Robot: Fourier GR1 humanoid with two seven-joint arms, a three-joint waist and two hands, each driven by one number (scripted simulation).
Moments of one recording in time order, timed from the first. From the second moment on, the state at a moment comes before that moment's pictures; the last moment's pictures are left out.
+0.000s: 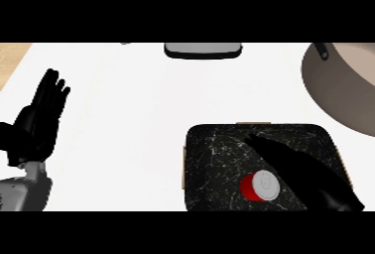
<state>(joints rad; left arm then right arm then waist) -0.17 0.30 0.03 -1.64 0.17 0.21 0.20 -0.15 -0.54 0.46 -2.06 0.27 0.44 0.70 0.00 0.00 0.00</state>
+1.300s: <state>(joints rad) -0.19 0.24 0.10 -1.64 0.11 0.14 0.22 -0.10 -0.39 0.45 -1.84 0.64 0.49 0.33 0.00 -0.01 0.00</state>
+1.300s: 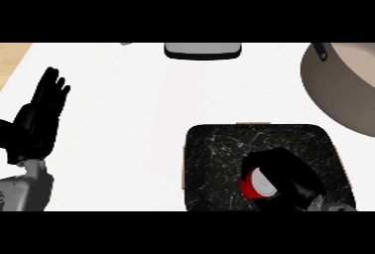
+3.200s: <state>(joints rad) -0.17 0.21 0.10 -1.64 0.09 0.13 0.20 0.14 -1.08 -0.46 -1.39 -0.22 0.46 -0.75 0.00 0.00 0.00</state>
